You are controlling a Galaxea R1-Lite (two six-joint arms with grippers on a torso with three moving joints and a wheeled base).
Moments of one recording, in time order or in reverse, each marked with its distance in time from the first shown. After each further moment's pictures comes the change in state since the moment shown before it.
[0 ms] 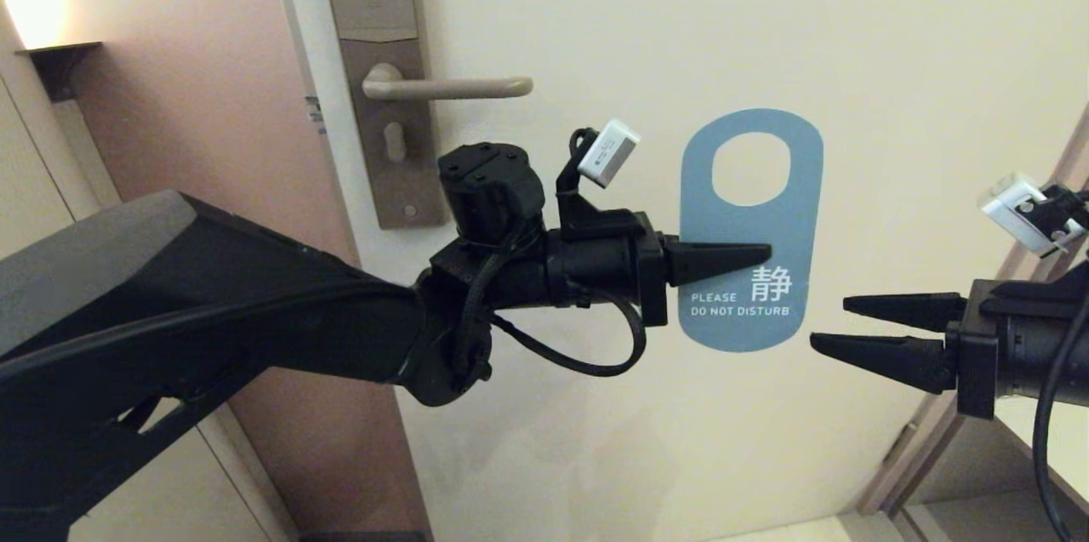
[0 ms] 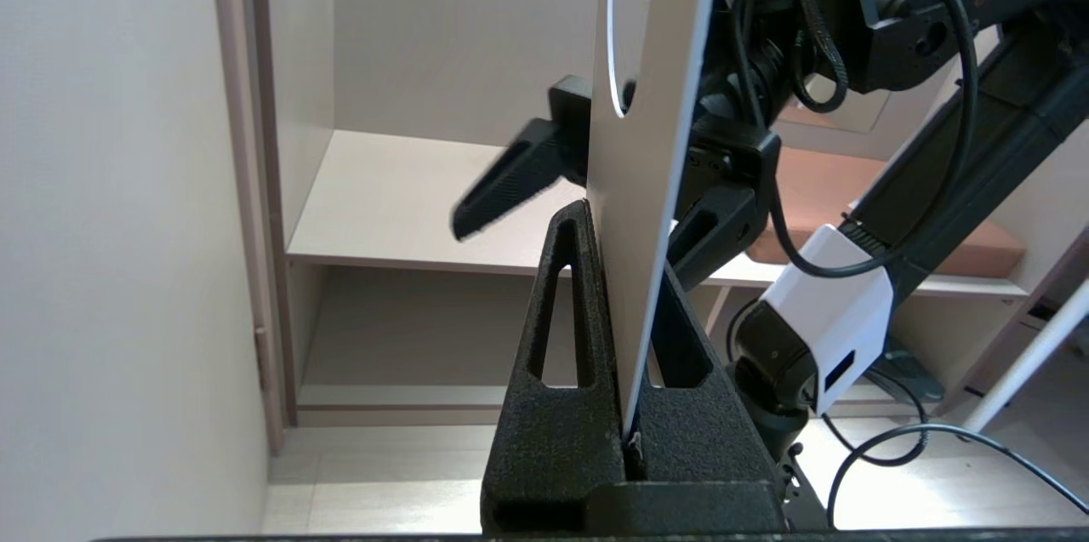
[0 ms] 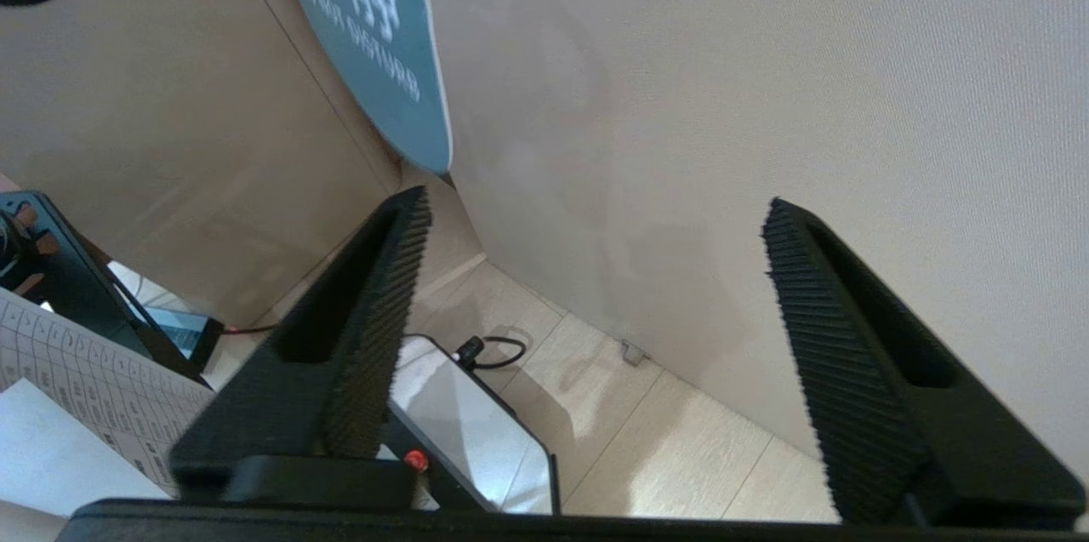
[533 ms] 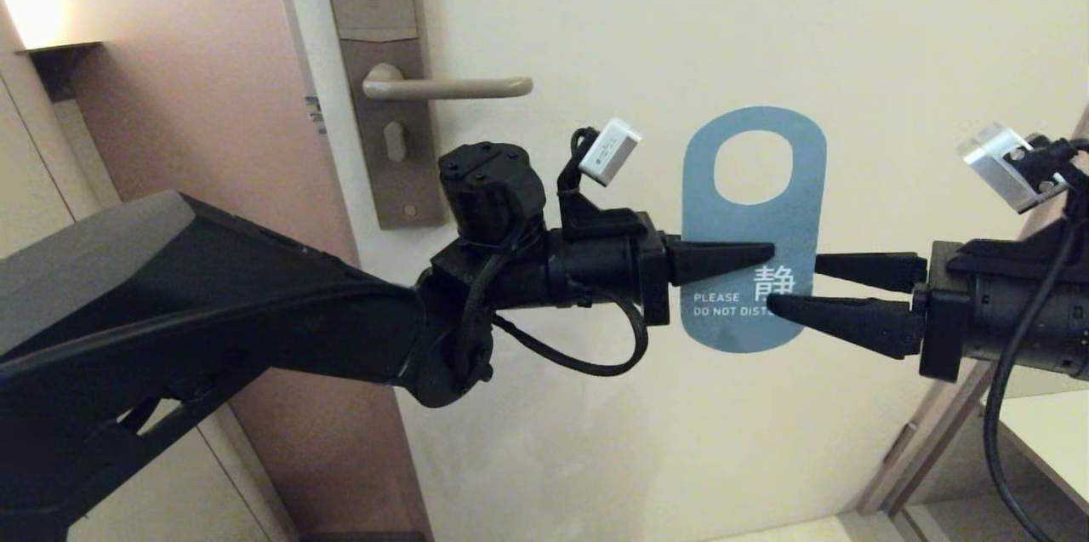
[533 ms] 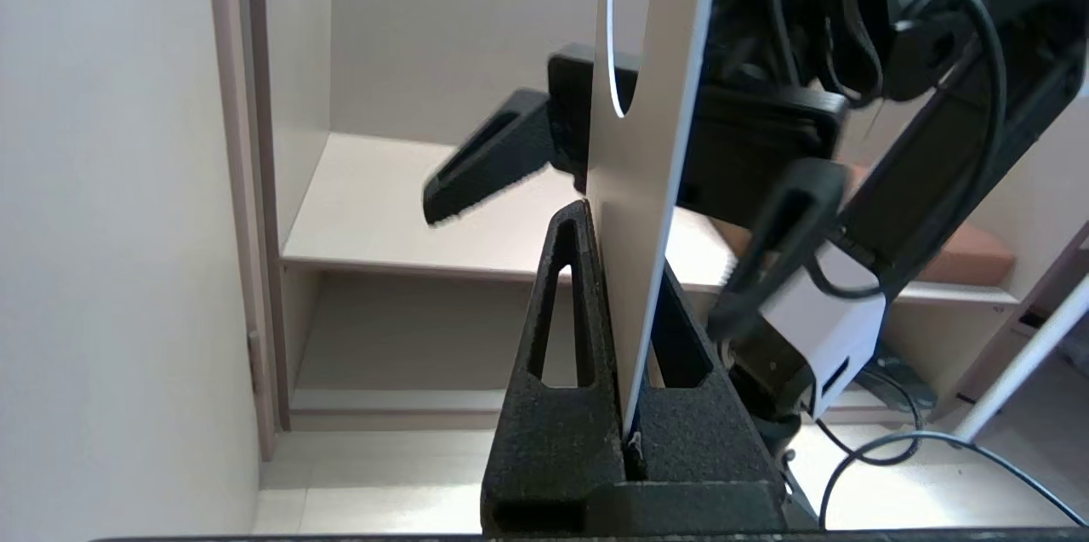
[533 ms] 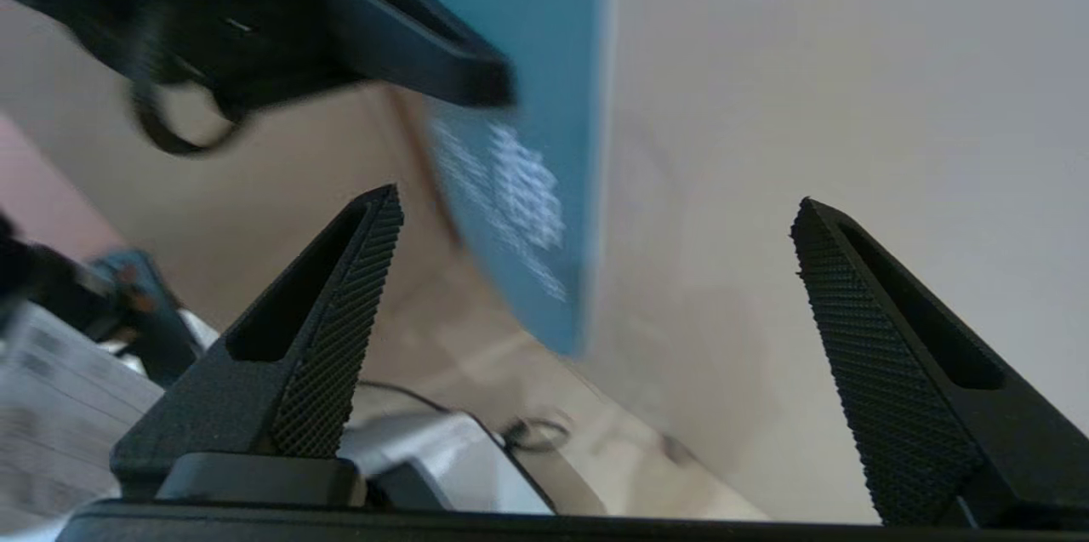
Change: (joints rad) left arm -0.002 -0.002 0.001 -0.013 0.002 -0.021; right arm 0.126 0.044 -0.043 -0.155 -0.001 0.110
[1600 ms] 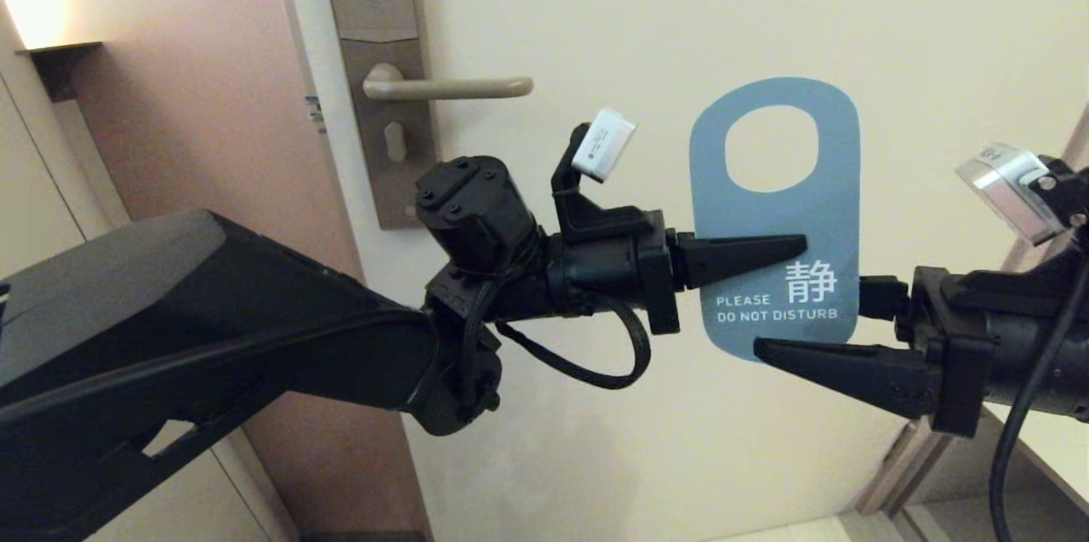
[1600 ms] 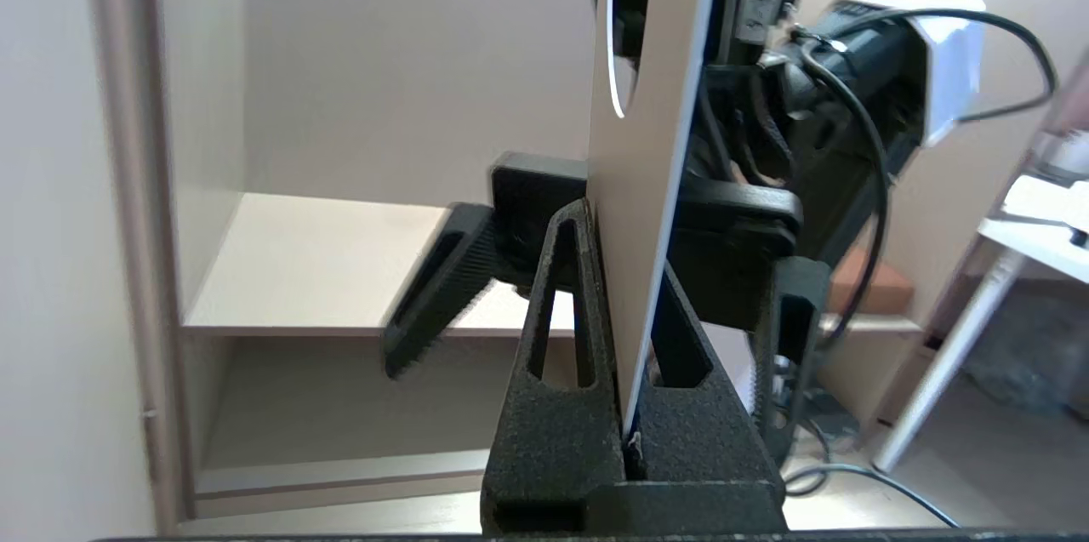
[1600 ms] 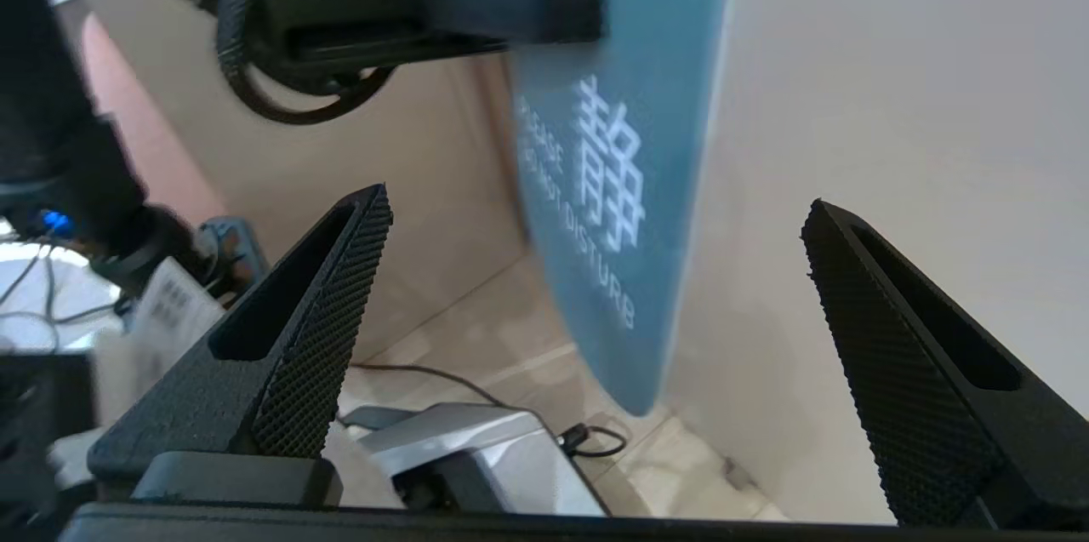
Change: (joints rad) left arm -0.039 0.008 0.056 -0.266 -0.015 -0.192; right arm 0.098 -0.041 0.071 -0.068 0.042 0.044
